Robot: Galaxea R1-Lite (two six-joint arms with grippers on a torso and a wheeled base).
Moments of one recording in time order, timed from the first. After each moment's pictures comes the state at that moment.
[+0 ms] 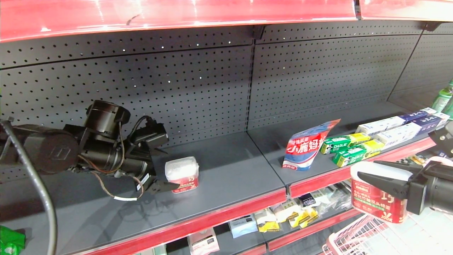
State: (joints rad) left arm -0.24 1.79 -0.98 0.03 -0.47 0.72; right arm 0.03 1.20 -0.44 -0.37 0.44 -0.15
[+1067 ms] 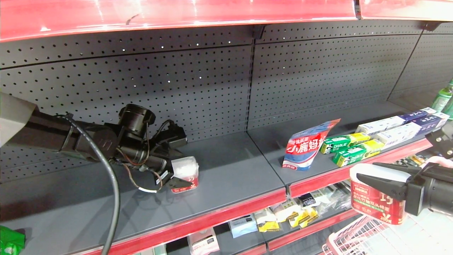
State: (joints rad) left arm -0.27 1.97 -1.13 0.06 -0.47 0.79; right arm 0.03 1.22 -0.43 -0.37 0.44 -0.15
